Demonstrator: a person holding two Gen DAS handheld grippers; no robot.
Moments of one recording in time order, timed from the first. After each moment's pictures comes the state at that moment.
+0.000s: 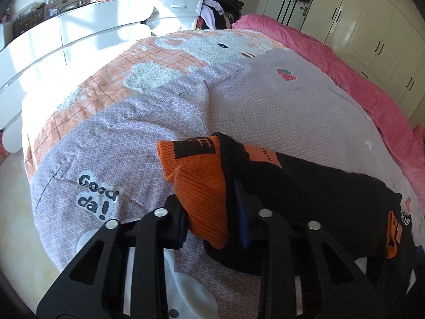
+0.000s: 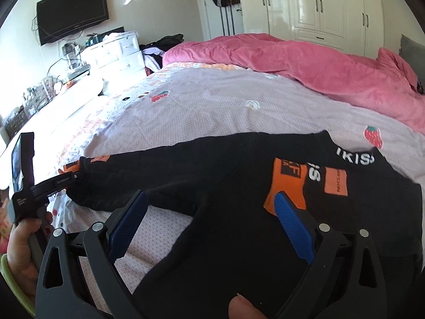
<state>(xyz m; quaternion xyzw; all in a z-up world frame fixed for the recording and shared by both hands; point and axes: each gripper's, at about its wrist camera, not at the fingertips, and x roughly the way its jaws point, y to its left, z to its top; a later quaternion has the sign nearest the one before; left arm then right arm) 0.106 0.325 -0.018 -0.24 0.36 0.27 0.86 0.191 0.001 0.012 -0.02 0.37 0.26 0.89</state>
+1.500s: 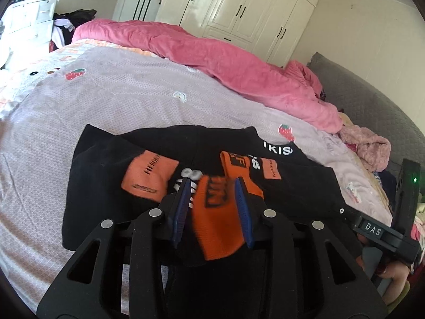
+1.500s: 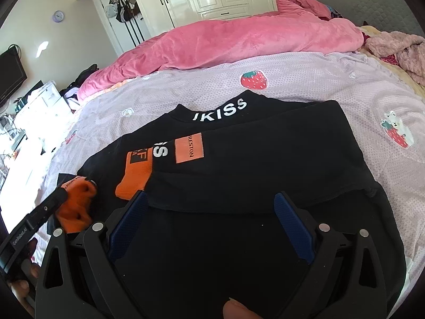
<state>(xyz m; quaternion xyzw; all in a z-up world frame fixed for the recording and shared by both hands) 0.168 0.125 0.010 -0.16 0.33 -0.08 0.93 0.202 -0.153 -0.009 0.10 0.40 0.08 0.91</state>
